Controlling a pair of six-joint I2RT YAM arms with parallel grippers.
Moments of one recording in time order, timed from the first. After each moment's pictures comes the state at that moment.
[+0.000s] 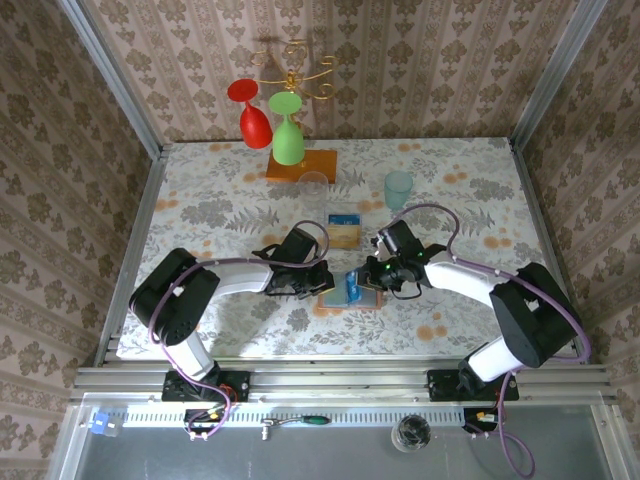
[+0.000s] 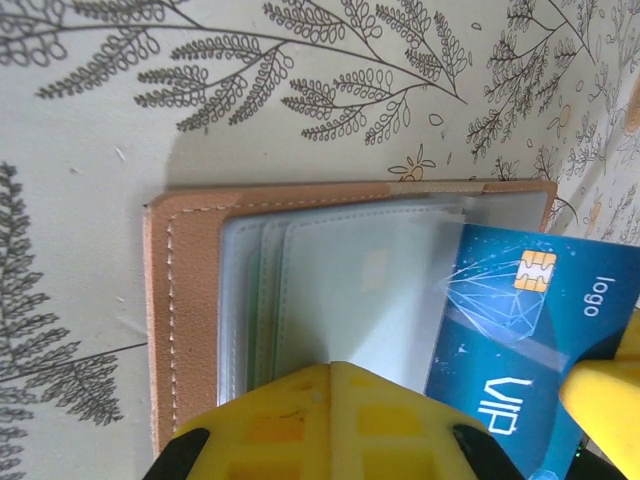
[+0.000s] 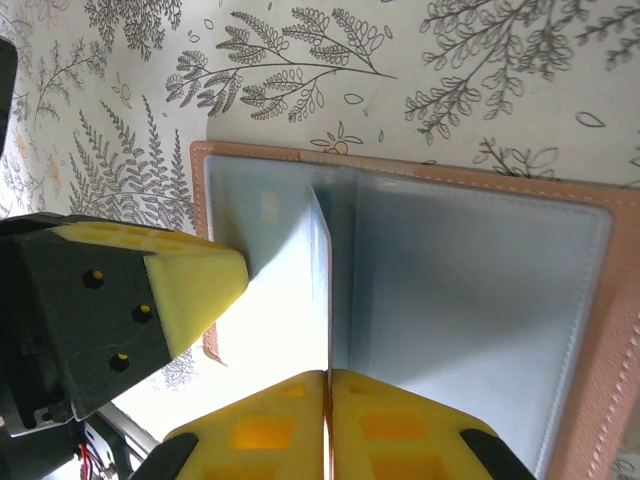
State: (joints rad) left arm -0.77 1.69 0.79 -0.07 0.42 -0.95; right arm 0.52 1.50 0.76 -0.29 -0.42 0.73
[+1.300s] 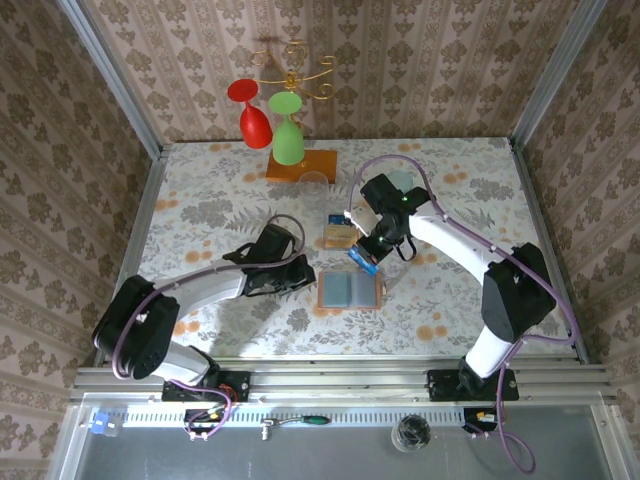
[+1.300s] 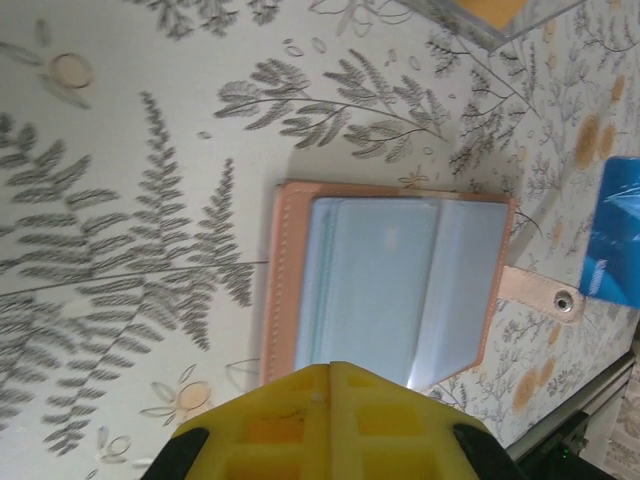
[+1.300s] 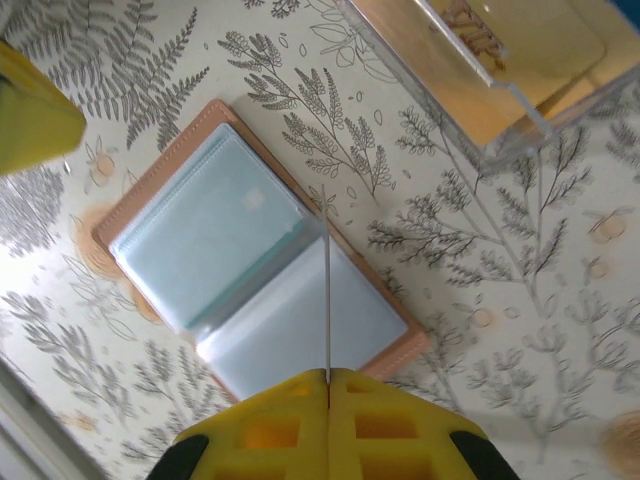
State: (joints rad) left arm -0.67 1.43 0.70 -0.21 0.38 -0.91; right arm 0.52 1.69 1.36 -0.96 -0.21 -0.24
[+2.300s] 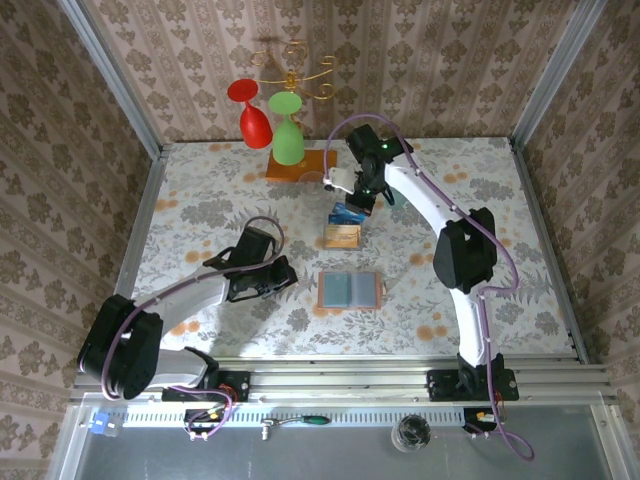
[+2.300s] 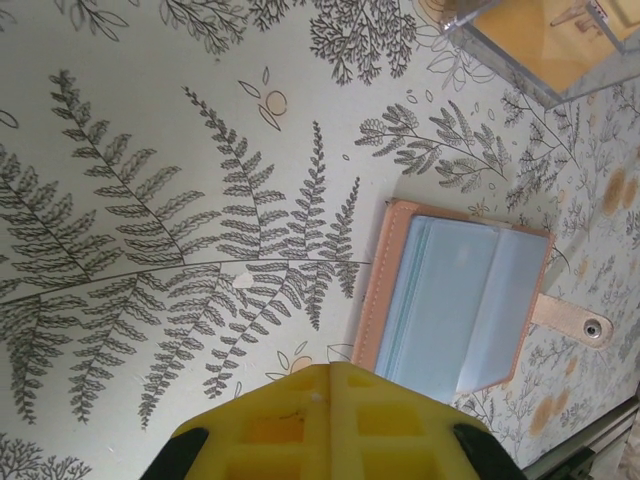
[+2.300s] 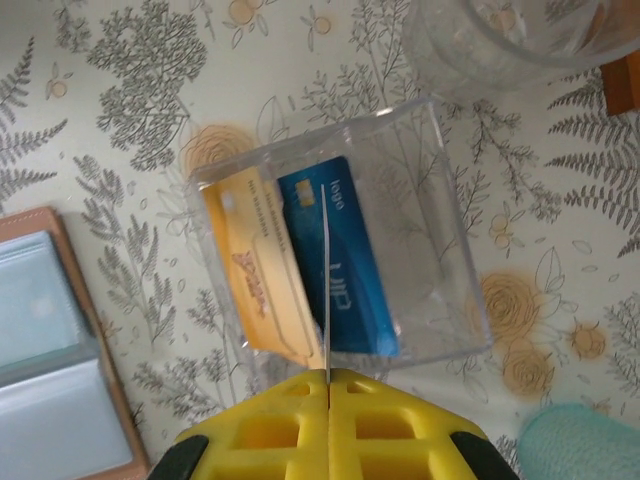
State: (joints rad) left arm -0.56 1.32 0.63 -0.28 0.36 -0.90; right arm 0.43 2.17 2.10 -1.18 -0.19 -0.77
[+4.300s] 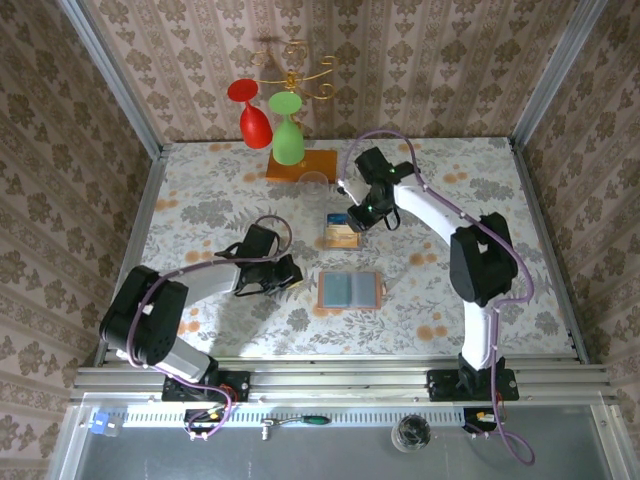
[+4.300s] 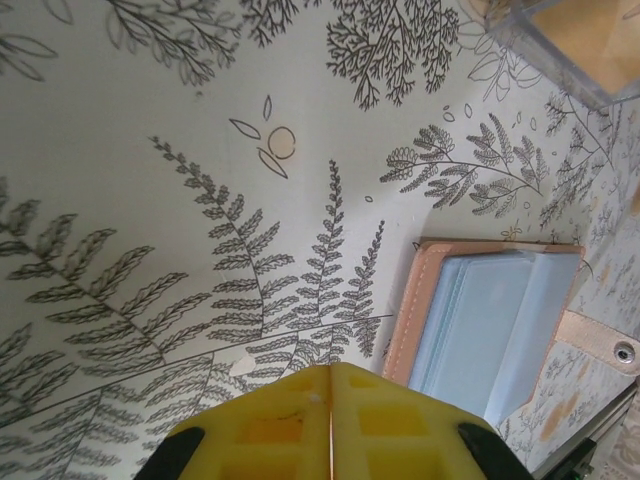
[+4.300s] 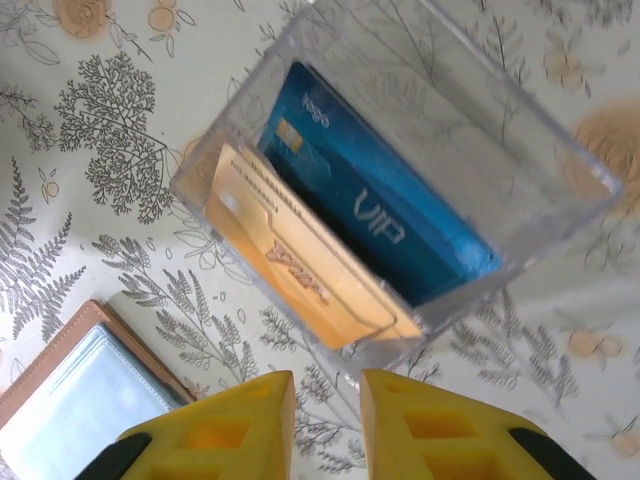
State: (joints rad) left arm -0.54 1.52 0.66 -0.16 0.46 -0.86; right arm 0.43 1.96 1.62 -0.86 -0.21 -0.16
